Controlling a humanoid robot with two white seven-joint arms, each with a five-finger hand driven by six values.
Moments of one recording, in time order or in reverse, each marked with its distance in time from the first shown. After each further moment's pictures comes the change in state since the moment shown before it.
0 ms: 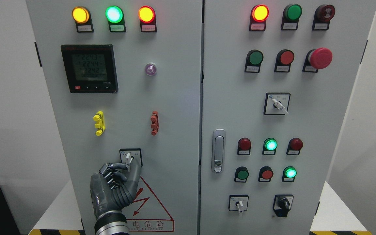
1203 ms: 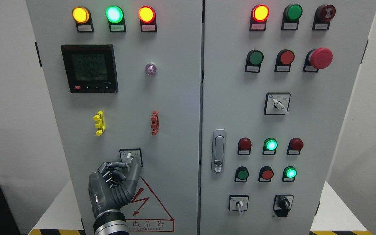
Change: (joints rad) left arm -0.006 0.001 0.005 -0.001 -0.003 -0.001 0.005; right arm 0.000 0.000 0.000 0.000 0.000 0.000 -0.002
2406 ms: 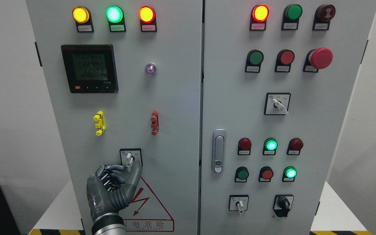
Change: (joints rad) left arm 0.017 0.005 0.002 -0.003 0.003 -0.023 0.001; right arm 0.000 0.000 0.000 0.000 0.000 0.000 0.002
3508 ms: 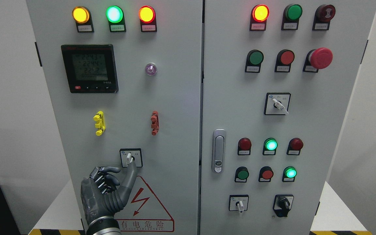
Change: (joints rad) left arm 0.024 0.004 0.015 -0.020 0.003 -0.034 -0.001; right arm 0.000 0.000 0.000 0.000 0.000 0.000 0.000
